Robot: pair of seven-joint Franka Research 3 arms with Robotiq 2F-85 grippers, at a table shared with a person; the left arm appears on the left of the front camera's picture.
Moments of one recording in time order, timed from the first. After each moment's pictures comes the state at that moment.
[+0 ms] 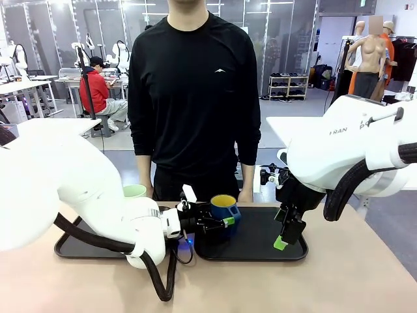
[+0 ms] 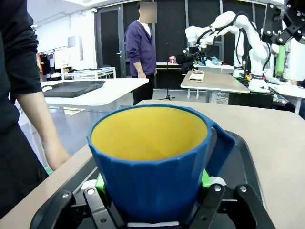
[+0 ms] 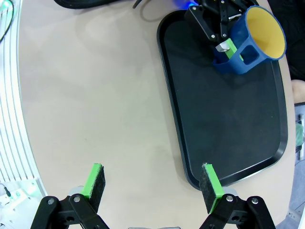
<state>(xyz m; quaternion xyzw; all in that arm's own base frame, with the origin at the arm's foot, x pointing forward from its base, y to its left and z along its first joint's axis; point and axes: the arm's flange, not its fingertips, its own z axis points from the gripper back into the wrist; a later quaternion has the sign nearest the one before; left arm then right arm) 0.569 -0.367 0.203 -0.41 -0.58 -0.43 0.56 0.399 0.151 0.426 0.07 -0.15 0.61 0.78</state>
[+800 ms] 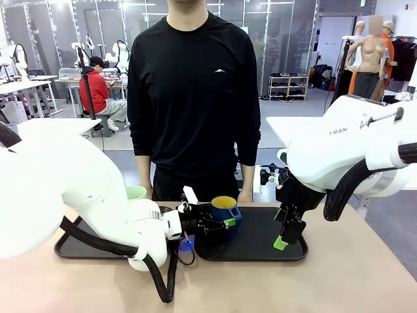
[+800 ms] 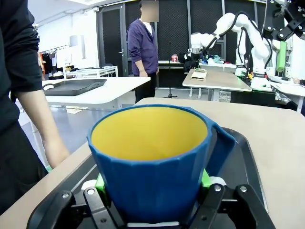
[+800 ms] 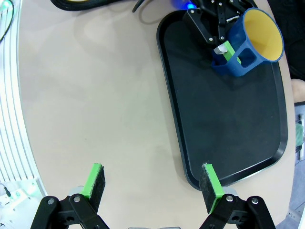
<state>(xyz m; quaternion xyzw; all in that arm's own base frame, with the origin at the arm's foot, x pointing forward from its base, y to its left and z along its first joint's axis) 0.564 -0.370 0.199 -0.40 -0.58 -0.43 0.56 0.399 0.151 0.426 0.07 -0.15 0.61 0.78</state>
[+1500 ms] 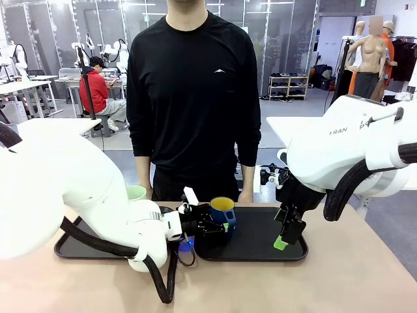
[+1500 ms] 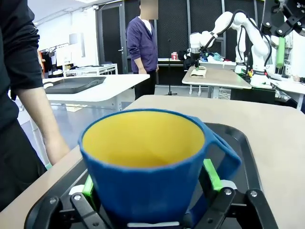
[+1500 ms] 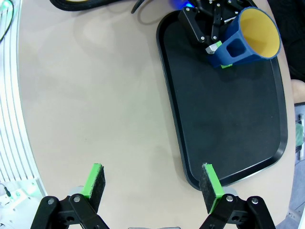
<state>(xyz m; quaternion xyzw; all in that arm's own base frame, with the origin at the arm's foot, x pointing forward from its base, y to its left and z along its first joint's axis) 0.561 -0.370 0.198 -0.40 -0.58 -0.43 0.56 0.399 0.151 0.426 0.07 -0.15 0.61 0.78</state>
